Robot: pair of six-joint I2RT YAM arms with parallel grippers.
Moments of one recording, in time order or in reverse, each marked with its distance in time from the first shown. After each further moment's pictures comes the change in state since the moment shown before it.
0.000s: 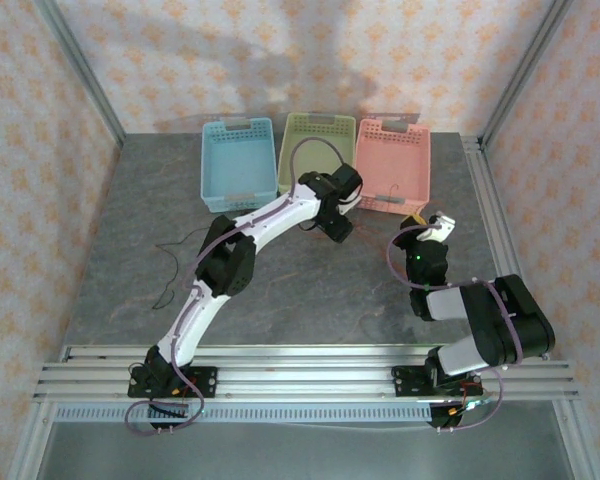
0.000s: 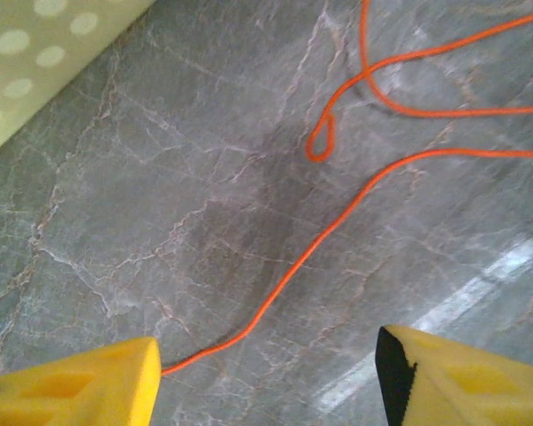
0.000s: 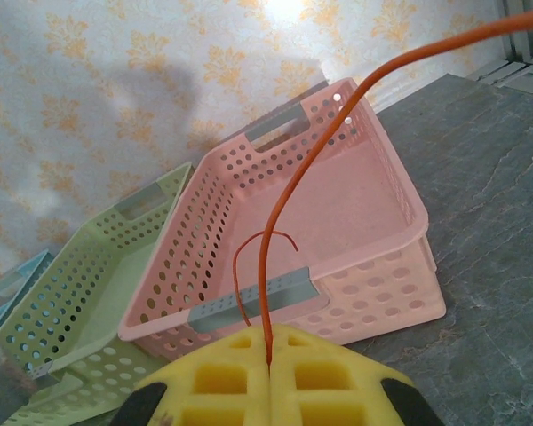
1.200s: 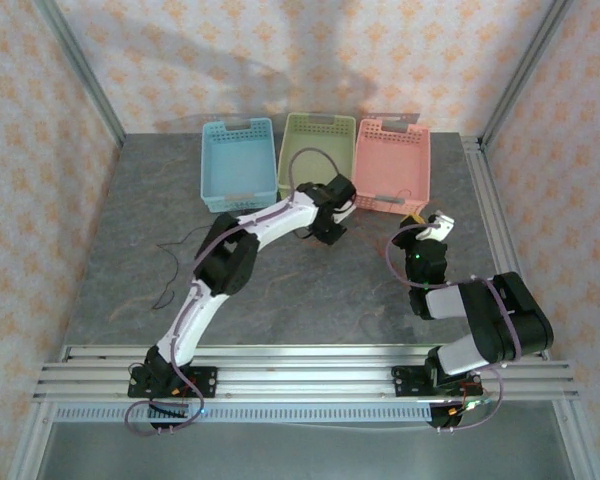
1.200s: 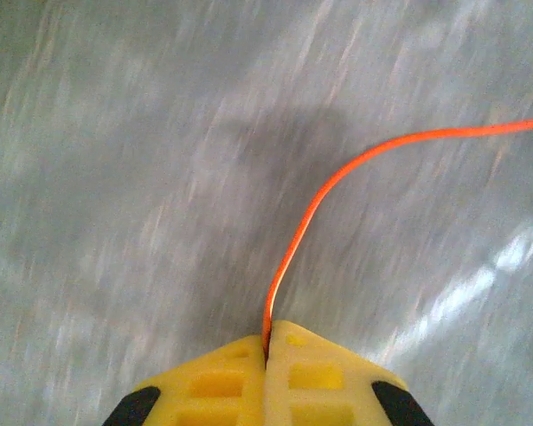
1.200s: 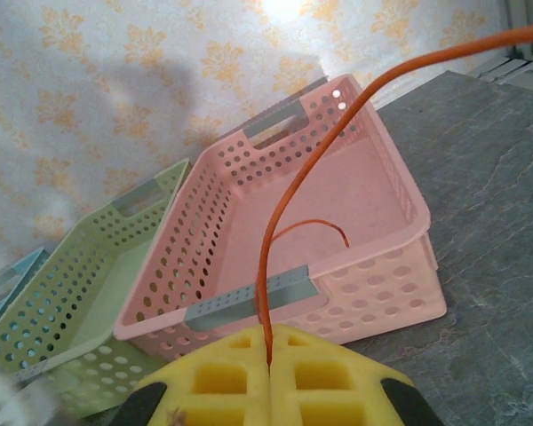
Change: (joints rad) left arm 0.014 -0.075 -0.257 0.180 -0.009 -0.018; right arm 0.000 0.017 0.009 0.000 0.010 -0.003
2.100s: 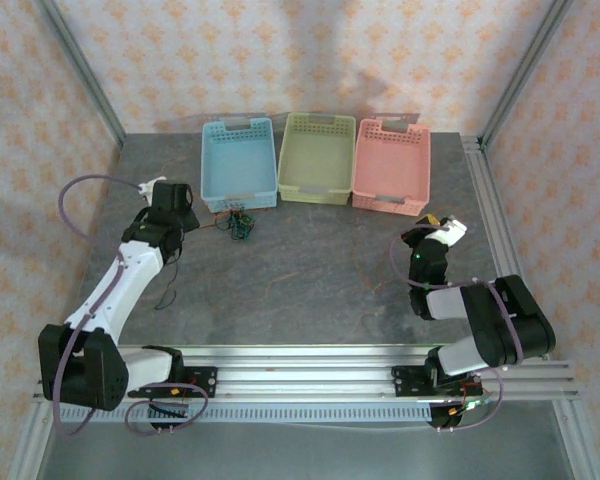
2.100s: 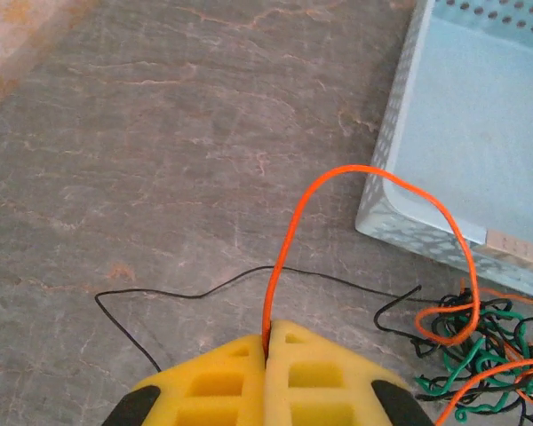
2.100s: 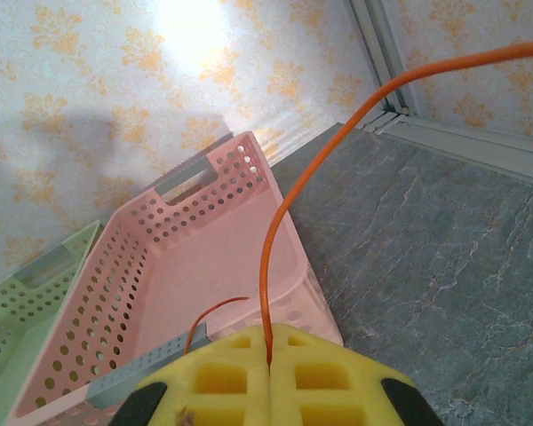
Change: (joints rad) left arm 0.605 -1.120 -1.020 0.368 -0.304 -0.494; right arm 0.000 -0.023 -0.001 -0.031 0.239 0.011
